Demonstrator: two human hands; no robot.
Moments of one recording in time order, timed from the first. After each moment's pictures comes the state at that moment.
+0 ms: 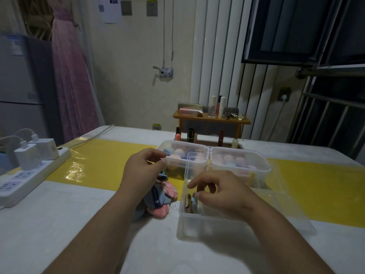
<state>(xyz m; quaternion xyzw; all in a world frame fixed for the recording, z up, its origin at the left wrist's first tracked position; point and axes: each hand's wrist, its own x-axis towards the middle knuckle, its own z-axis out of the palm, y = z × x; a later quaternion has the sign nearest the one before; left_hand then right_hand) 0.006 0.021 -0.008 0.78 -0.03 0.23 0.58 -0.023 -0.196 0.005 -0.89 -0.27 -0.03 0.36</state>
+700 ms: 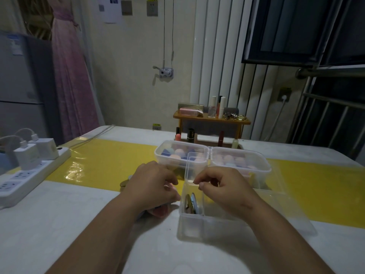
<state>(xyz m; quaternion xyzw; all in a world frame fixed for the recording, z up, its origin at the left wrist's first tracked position) 0.006 0.021 -0.014 0.96 -0.19 0.16 0.11 -0.020 -0.196 0.000 -0.88 -0.24 -0.11 0.39</state>
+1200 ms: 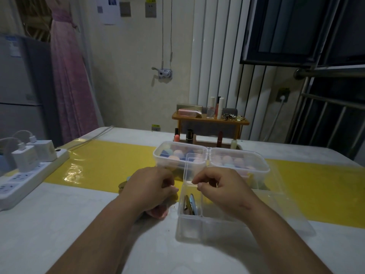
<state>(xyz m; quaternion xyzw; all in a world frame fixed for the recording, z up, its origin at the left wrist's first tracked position) 0.007 0.021 -0.019 0.96 -0.16 0.18 0.14 -0.021 -0.197 0.001 -0.88 -0.25 -0.11 0.39</state>
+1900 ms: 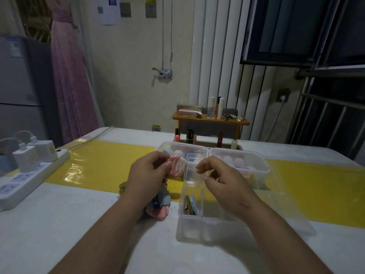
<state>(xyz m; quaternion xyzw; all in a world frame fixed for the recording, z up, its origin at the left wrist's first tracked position) 0.008 0.011 -0.015 0.78 -0.06 0.22 0.58 -0.020 -0.196 0.002 -0.87 -0.22 -0.12 0.42</state>
